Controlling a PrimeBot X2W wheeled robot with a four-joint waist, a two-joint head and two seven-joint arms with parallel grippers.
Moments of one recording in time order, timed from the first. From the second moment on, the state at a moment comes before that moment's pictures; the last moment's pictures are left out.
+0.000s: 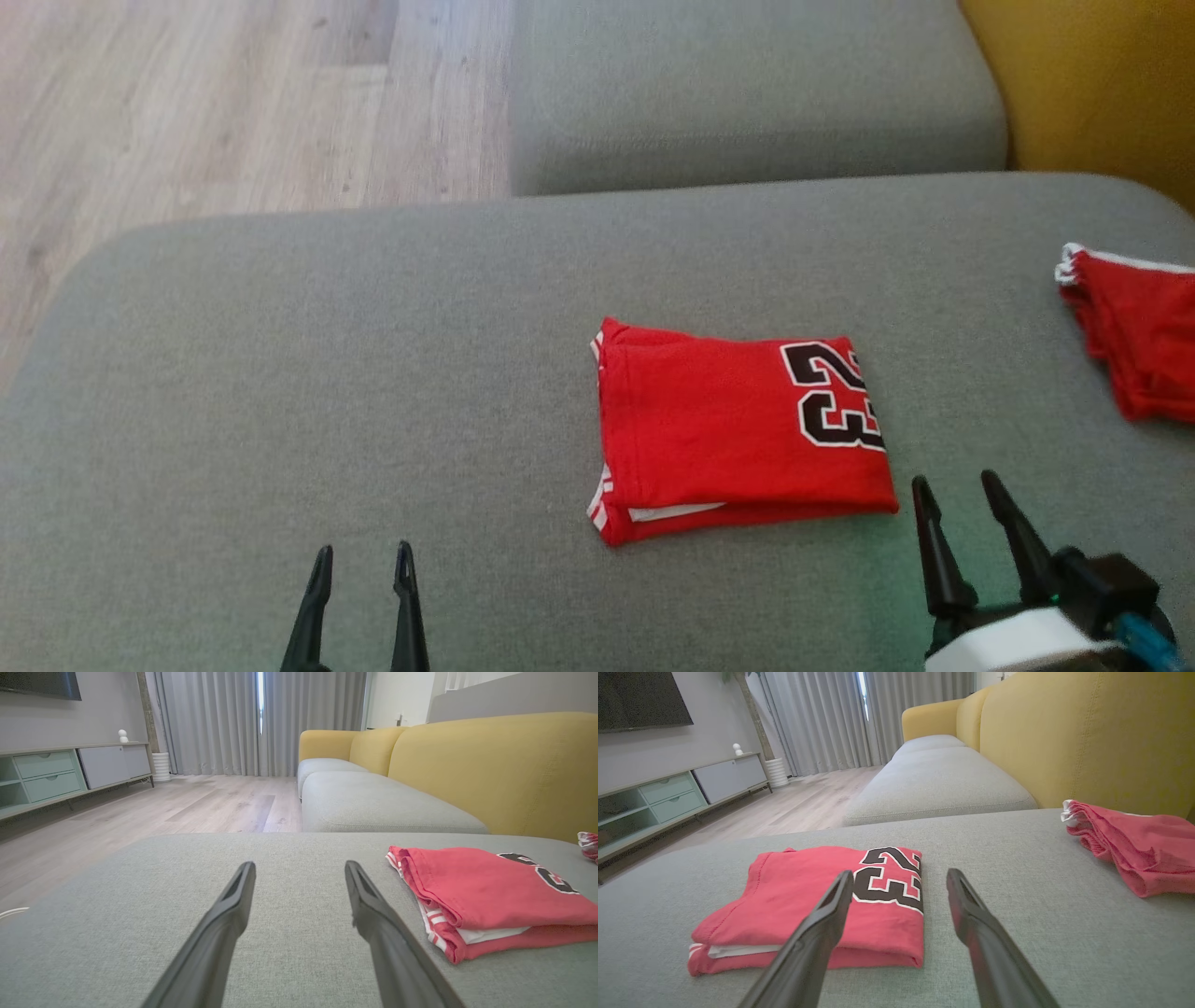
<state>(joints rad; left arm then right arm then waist) 0.27 0.06 -0.23 0.03 -0.14 0.14 -0.25 0.14 -0.13 0.10 0.24 0.23 0.13 -0.25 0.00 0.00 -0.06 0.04</state>
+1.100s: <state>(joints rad) 0.09 0.06 -0.36 0.02 -0.18 0.16 -0.25 -0.37 -0.27 0.21 0.72 0.43 0.13 -0.02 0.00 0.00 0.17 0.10</state>
